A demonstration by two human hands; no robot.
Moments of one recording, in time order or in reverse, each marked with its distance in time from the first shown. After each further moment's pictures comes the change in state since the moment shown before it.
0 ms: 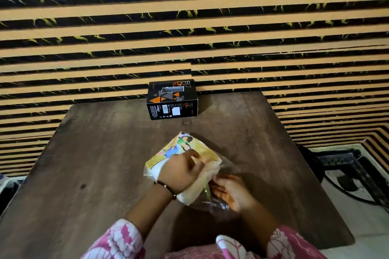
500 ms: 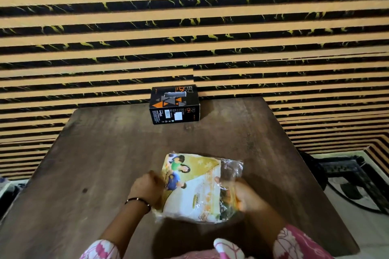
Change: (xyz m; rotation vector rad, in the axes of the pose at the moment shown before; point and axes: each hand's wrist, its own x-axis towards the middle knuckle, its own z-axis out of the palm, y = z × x) left_hand -0.020 -0.073 -0.004 0.106 -0.051 -0.516; right_hand 0.002 -0.016 -0.009 -0.224 -0.080 0.102
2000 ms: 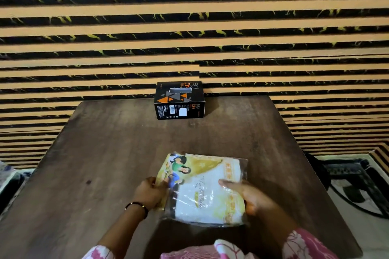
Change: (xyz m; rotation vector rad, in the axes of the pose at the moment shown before) left_hand -0.018 -0.017 0.012 -0.529 -0.059 -0.167; right_hand -0.005 0.005 -0.016 -0.024 -0.142 -0.032
